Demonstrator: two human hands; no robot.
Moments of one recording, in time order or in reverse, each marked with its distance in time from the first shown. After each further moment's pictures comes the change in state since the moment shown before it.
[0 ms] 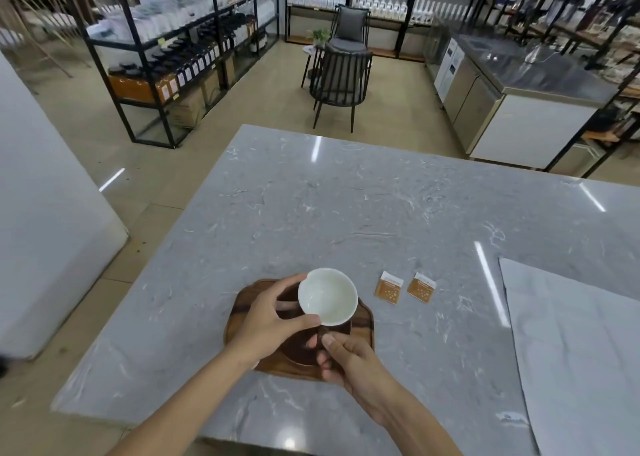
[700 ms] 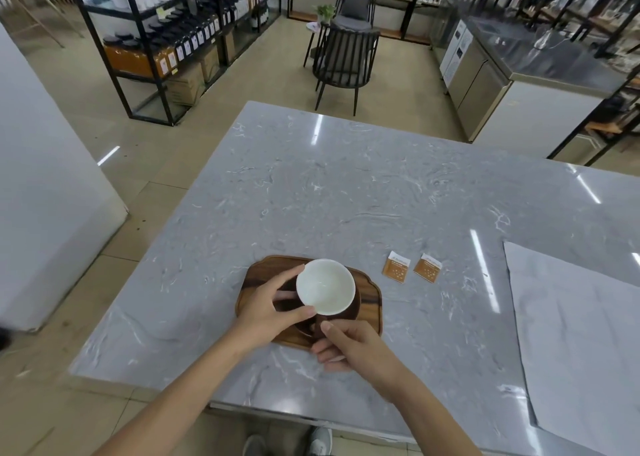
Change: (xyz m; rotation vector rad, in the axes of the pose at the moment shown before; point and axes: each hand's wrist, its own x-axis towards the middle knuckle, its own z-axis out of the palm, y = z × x) left_hand -0.020 -0.032 -0.019 0.035 -0.041 -0.013; right_hand -0.005 0.012 0.009 -0.241 0.001 0.037
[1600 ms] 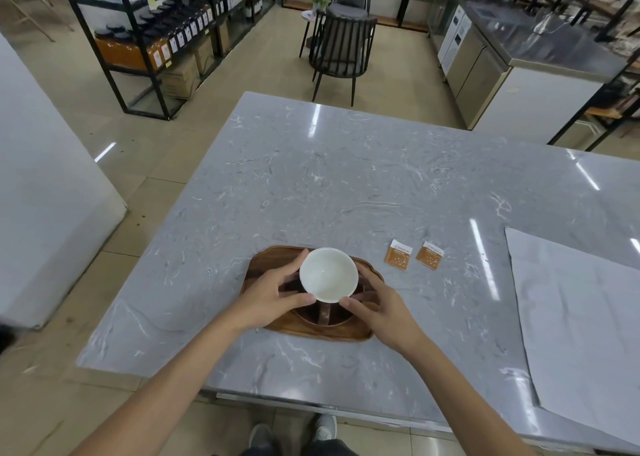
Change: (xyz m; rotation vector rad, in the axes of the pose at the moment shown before) left_hand 0.018 -0.008 -0.015 0.051 -0.264 -0.002; right_hand 0.025 0.007 -0.040 -0.346 0.227 -0.343
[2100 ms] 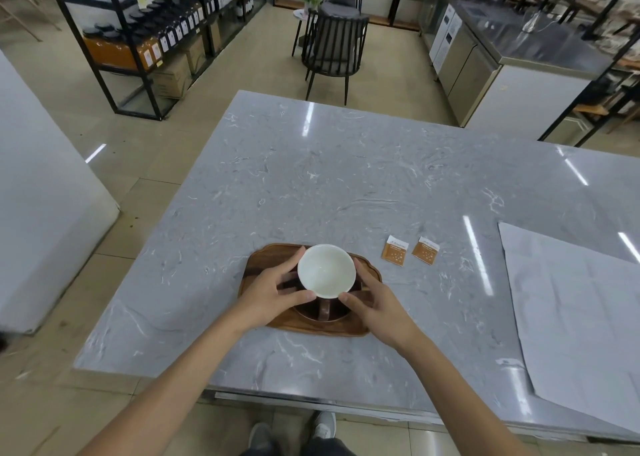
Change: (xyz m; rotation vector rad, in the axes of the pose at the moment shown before) left_hand -0.004 0.001 0.005 -0.036 0.057 0.000; right_hand -0.003 -0.001 0.005 -0.042 -0.035 0.041
